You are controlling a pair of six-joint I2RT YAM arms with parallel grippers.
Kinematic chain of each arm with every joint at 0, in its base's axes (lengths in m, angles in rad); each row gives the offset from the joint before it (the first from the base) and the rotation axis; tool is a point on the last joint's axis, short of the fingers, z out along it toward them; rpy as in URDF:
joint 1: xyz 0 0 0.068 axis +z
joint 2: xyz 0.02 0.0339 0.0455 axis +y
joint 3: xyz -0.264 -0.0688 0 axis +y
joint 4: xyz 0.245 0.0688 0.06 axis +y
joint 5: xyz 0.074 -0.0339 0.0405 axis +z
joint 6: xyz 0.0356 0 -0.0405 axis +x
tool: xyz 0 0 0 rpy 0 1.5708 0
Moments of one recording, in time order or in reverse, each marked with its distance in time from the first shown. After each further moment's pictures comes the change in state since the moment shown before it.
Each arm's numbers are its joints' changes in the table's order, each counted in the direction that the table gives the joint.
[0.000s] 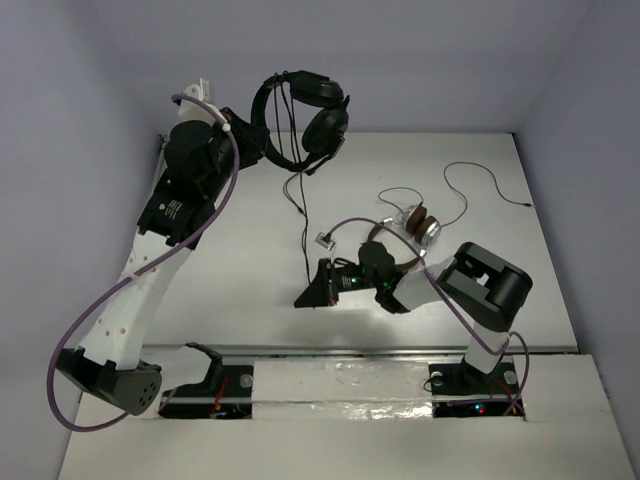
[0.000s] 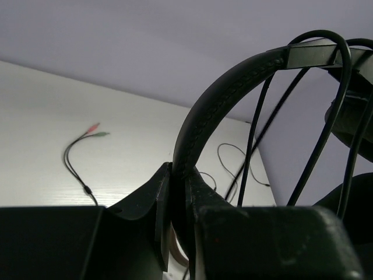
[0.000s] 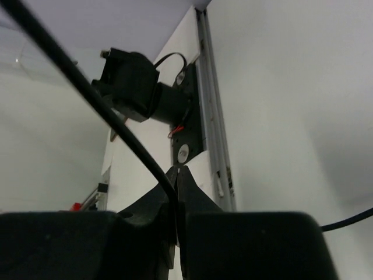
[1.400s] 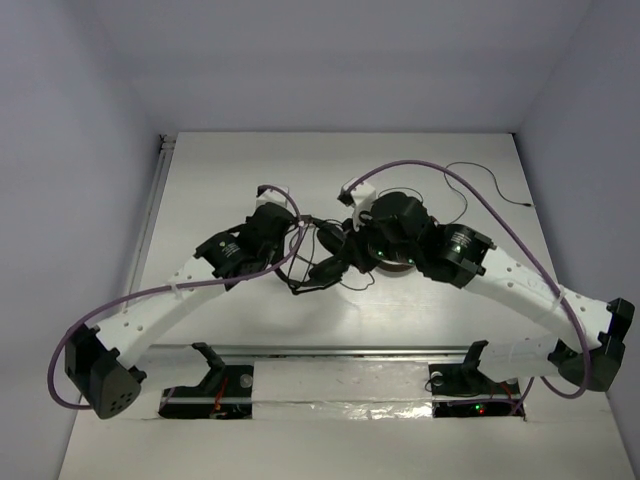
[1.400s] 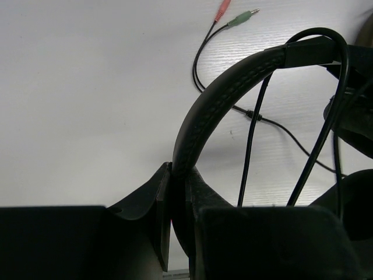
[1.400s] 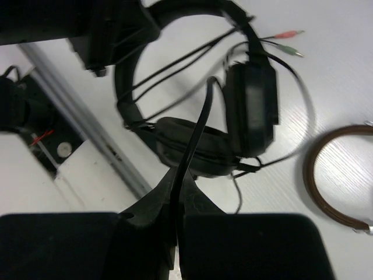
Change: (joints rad) left arm -0.340 -0.053 0.457 0.360 0.359 0.190; right arm 0.137 -0.568 -0.666 1.730 -0.822 -0.650
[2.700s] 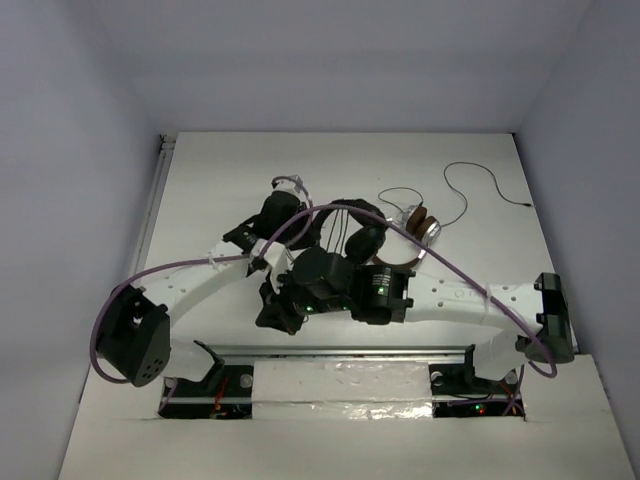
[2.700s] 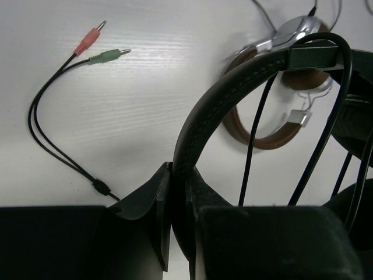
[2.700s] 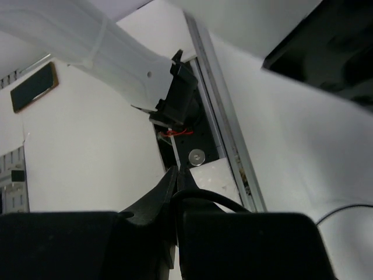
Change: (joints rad) left arm 0.121 0.212 0.086 -0.513 -0.420 -0.259; right arm 0.365 0.281 -0.064 -0.349 0.183 0.122
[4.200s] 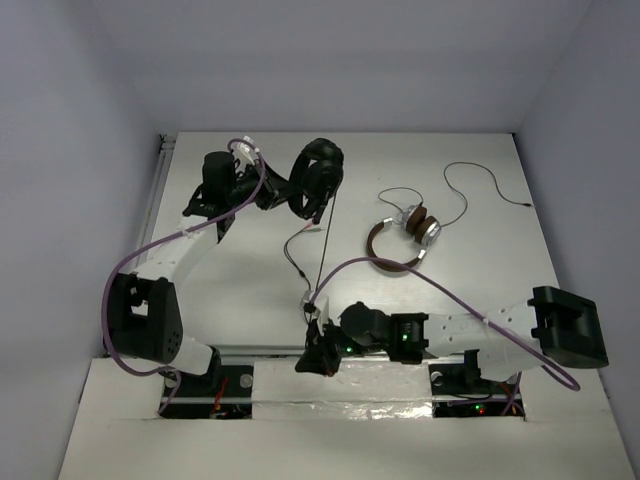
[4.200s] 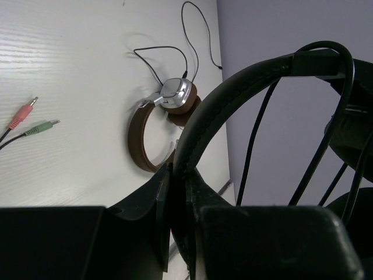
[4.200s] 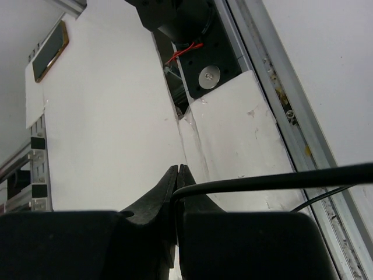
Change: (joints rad) left arm 0.419 0.100 -0.079 -0.264 -0.665 -0.241; right arm 0.064 -0.183 0.739 -0.607 0.035 0.259
